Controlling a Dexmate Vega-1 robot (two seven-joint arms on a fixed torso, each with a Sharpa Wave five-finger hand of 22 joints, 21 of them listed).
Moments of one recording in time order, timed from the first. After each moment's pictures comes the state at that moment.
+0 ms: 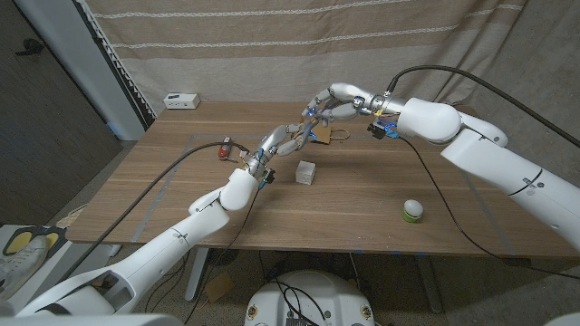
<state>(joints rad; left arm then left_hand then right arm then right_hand) 0.82 0.54 0.61 -1.50 0.23 -0.38 0.31 0.67 0.14 0.45 -0.16 0.24 0.83 -0.25 0.41 0.56 0.66 -0.09 0.28 0.63 0.44 -0.05 0.19 0.22 0.27 -0.04 0.20 0.18 -0.70 -0.92 -0.50 -2.14 0.11 -0.10 0.29 1.50 0.21 0.41 -0.03 0.17 0.79 -0.01 0.20 0.22 0.50 -0.07 0.74 0.74 0.84 0.00 0.66 0.69 0.37 -0.04 1.56 0.23</state>
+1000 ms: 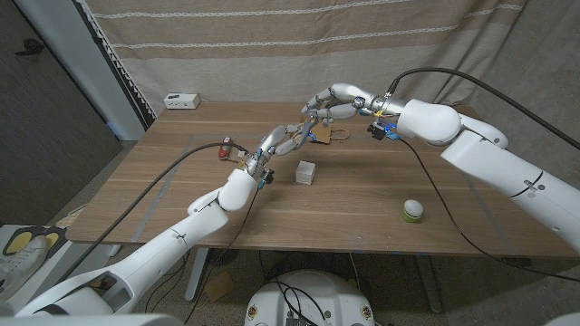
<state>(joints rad) 0.82 0.55 0.61 -1.50 0.20 -0.39 0.30 0.58 0.14 0.53 -0.24 0.23 0.81 -0.27 0.49 0.49 0.65 -0.10 0.29 0.65 0.42 -0.04 0.19 0.21 0.27 -0.04 0.20 0.18 -0.72 -0.92 -0.50 -2.16 0.14 -0.13 0.27 1.13 0.19 0.22 0.12 0.17 0.71 0.00 0.19 0.22 0.57 -0.02 0.68 0.67 0.84 0.00 0.69 0.67 0.37 -0.03 1.53 0.19</state>
